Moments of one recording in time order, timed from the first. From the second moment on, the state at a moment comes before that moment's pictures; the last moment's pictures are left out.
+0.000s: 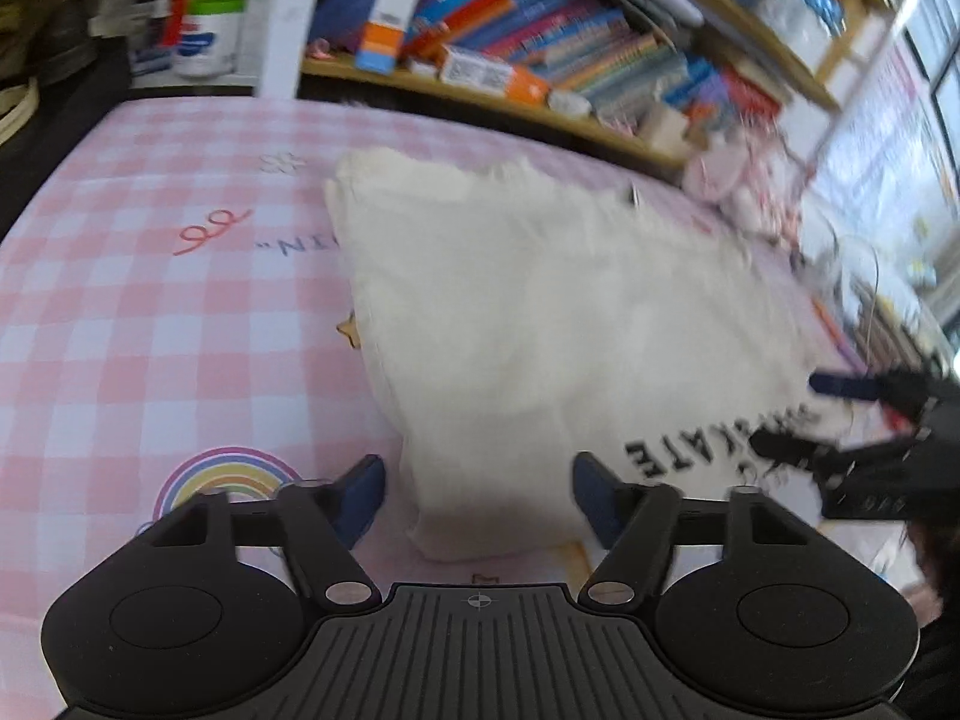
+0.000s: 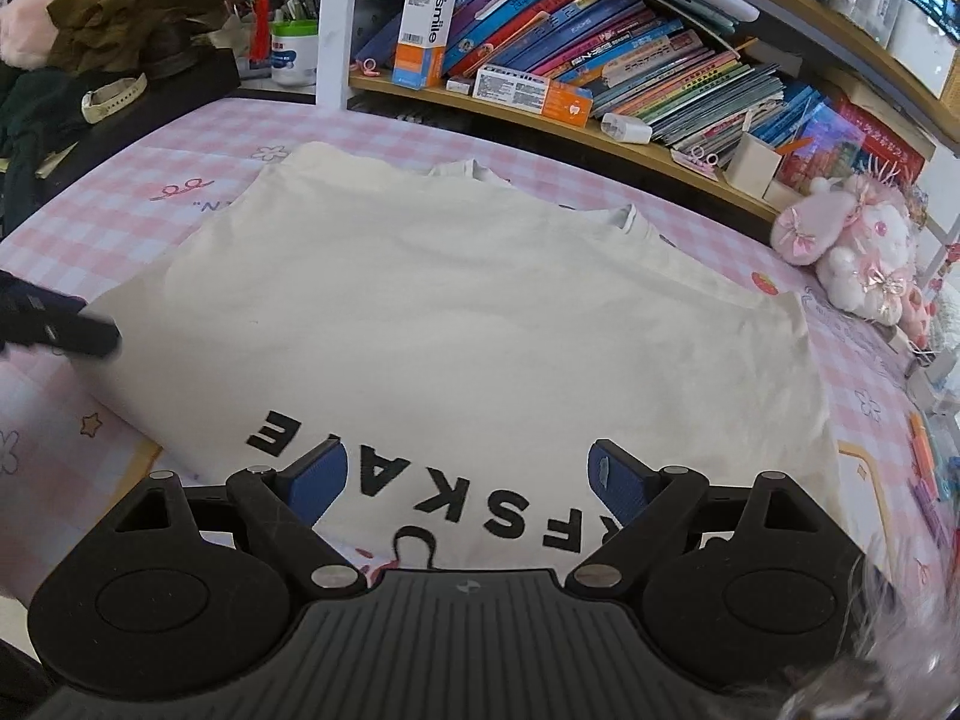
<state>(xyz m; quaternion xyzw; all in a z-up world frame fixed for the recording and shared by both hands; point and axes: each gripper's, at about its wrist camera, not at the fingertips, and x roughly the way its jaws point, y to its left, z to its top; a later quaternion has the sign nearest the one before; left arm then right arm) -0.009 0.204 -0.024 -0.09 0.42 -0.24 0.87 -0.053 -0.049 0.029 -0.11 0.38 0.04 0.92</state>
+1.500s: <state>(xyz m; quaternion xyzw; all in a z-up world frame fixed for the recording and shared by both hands) -0.006 0.227 -0.038 -0.13 0.48 -0.19 0.84 -0.057 -0.044 0.033 -0.11 0.38 0.01 0.92</state>
